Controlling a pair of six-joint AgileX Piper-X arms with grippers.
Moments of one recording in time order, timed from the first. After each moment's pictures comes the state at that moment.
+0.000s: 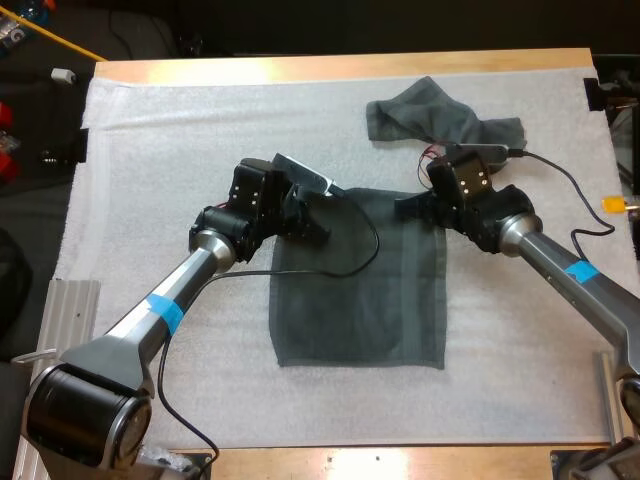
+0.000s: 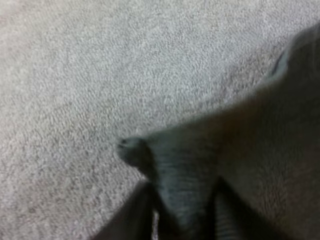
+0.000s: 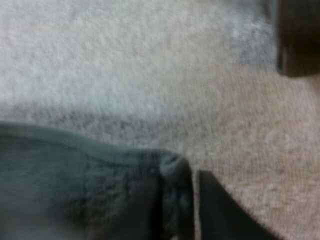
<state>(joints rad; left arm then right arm) -0.36 1.63 -0.99 0.34 0.08 -1.65 0.47 1.70 -1.12 0.48 0.17 -1.46</state>
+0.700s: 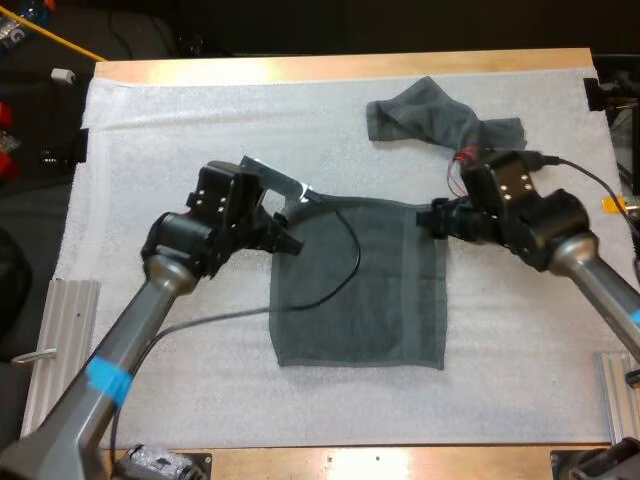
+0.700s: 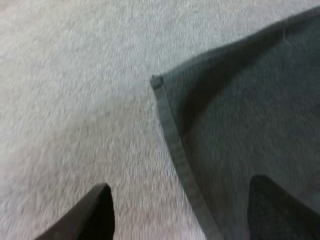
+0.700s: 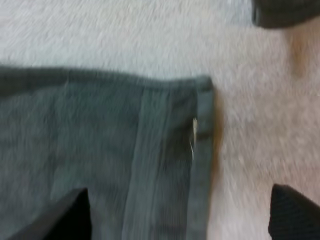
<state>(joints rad) -0.36 1.31 -1.03 0.77 -0.04 -1.67 0.47 1.41 -1.12 0.83 0.07 -1.42</state>
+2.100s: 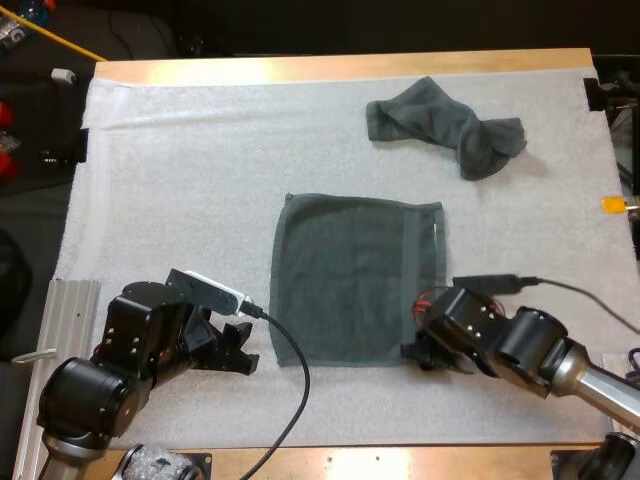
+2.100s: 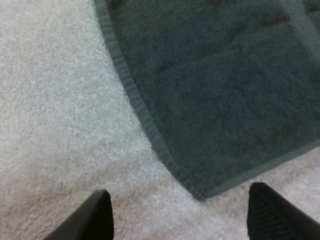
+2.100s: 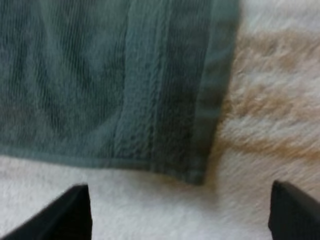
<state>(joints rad) -0.36 0.69 -0.82 1.16 0.14 -1.80 0.90 1.17 -0.77 0.95 0.12 -1.05</state>
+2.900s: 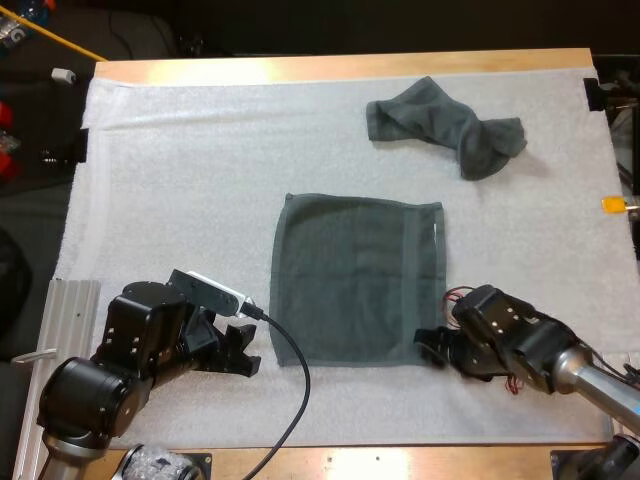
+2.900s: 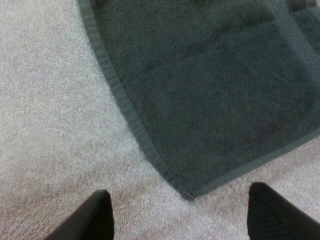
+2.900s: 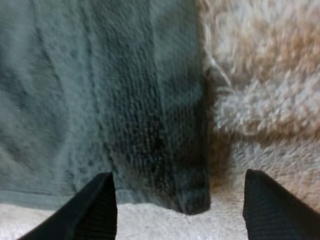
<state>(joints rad) -0.36 0.69 -0.82 1.16 0.17 -1.80 0.69 1.23 -0.51 0.58 -0.18 -0.89</state>
